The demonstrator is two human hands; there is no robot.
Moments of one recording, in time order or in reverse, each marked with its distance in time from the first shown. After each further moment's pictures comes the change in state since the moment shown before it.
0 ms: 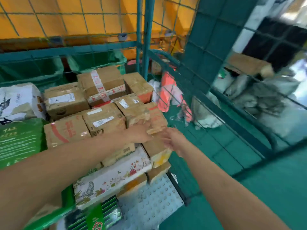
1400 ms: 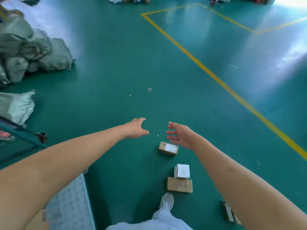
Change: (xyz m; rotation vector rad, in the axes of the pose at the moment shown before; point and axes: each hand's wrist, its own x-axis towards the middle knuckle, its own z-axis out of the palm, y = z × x) left_hand -0.385 0.433 0.507 0.631 -0.728 0.870; right_hand -0.646 0.575 -0.175 1.019 1.031 0.249
